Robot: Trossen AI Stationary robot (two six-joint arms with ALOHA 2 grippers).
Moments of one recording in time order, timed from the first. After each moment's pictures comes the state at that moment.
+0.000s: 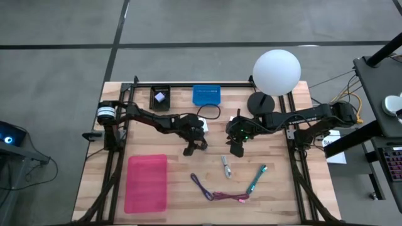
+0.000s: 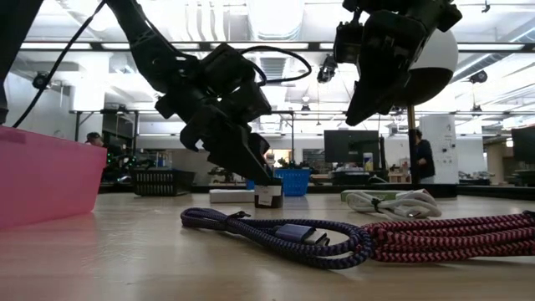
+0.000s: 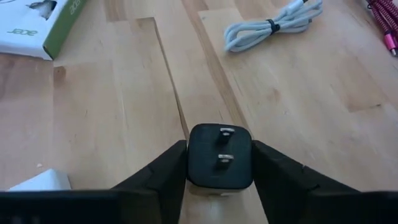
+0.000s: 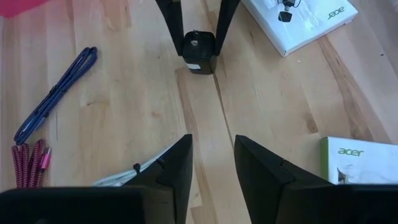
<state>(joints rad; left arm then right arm) 0.14 1.83 0.90 0.20 0.38 0.24 0.00 1.41 0.91 -0.44 -0.05 0.33</state>
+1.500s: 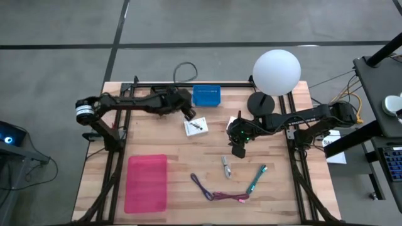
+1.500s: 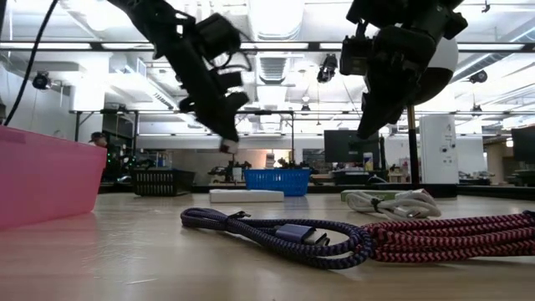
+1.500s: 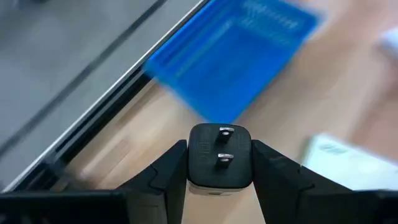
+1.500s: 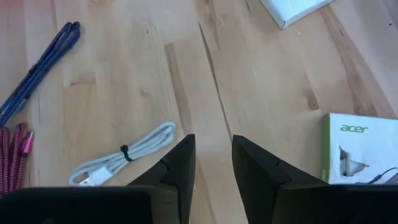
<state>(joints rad) 0.36 1.55 1.05 -0.35 -0.40 -0.21 0.00 1.41 0.86 -0.44 -0.05 0.33</state>
